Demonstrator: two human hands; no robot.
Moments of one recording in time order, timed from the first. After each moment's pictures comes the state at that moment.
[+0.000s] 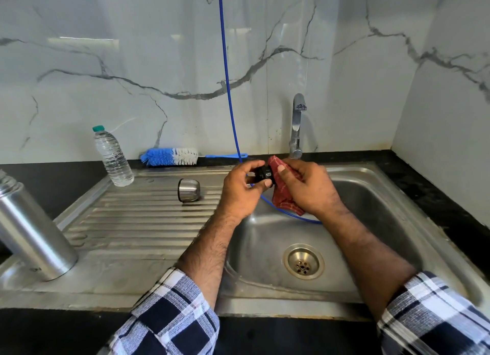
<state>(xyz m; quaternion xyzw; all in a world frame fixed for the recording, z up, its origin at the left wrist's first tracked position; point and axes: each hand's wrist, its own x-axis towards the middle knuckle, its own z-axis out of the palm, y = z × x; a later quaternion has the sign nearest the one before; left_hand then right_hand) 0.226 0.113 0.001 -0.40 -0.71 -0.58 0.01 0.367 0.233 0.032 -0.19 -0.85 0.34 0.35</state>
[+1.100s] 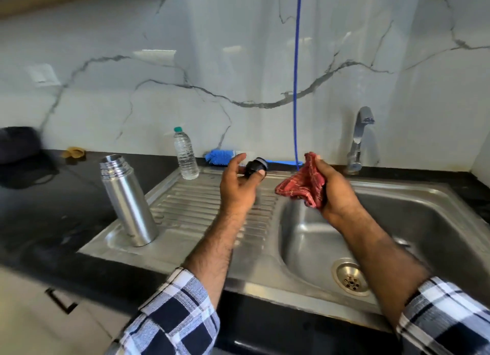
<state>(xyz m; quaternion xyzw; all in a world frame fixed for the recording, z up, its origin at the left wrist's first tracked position) 0.185 0.008 0.027 -0.18 -0.66 -0.73 0.05 0.318 0.164 0.061 -0.16 -0.52 0.80 0.24</state>
